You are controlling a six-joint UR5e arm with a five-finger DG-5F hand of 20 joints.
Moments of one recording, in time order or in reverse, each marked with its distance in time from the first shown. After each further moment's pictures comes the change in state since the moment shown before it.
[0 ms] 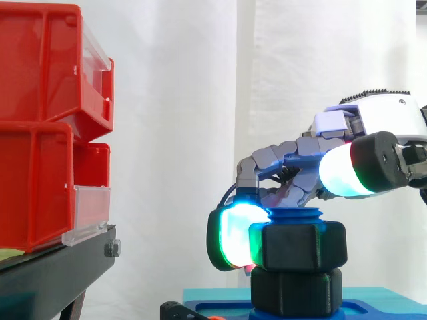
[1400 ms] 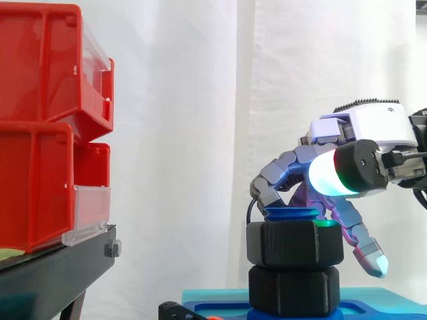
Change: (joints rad) arm -0.049 0.001 0.000 0.003 -0.008 0.000
